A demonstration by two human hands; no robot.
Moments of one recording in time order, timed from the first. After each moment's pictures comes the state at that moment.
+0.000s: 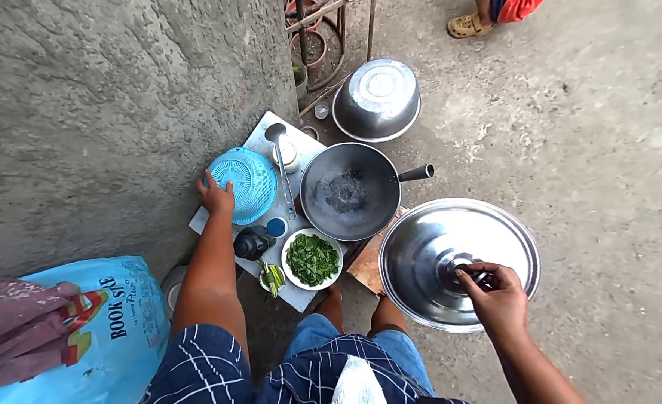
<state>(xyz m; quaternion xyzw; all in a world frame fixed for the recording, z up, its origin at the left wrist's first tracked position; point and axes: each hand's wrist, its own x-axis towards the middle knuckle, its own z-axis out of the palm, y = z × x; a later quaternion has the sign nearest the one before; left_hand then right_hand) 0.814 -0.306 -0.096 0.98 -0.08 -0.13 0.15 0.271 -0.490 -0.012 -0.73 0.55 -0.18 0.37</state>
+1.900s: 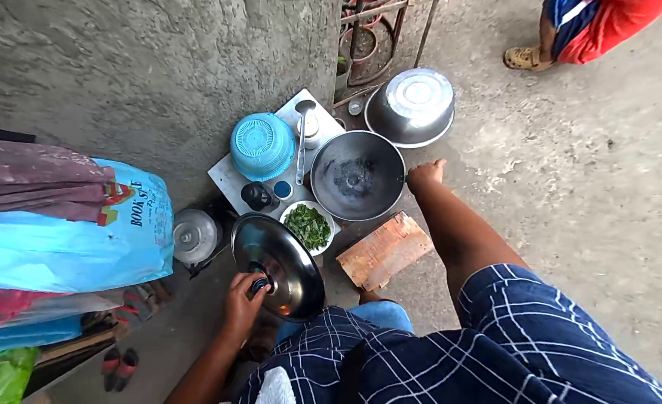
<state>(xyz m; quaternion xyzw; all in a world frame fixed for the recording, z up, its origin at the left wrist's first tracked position) 0.453 -0.144 0.060 0.91 -0.14 -0.20 0.33 0.471 -0.639 -0.081 -0.86 0.31 0.41 0.01</state>
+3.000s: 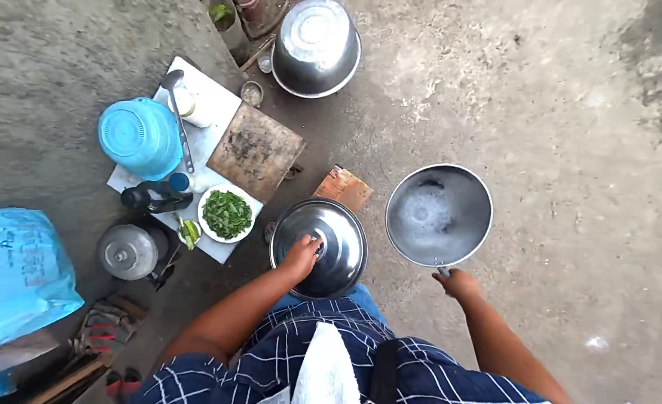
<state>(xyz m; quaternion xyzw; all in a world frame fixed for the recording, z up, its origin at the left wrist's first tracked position) 0.317 -0.412 -0.054 0.72 -0.43 -0.54 0.05 -0.058 -0.629 -0.117 -0.57 0.62 0.44 0.31</state>
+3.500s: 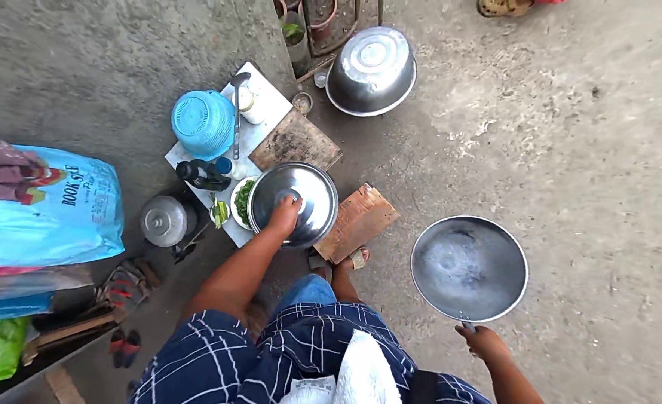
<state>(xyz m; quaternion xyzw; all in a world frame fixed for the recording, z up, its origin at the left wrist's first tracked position) 0.406 -0.407 -0.075 0.87 -0.35 -0.33 0.01 -0.113 -0.624 -0.127 -0.56 0.62 0.44 0.34</state>
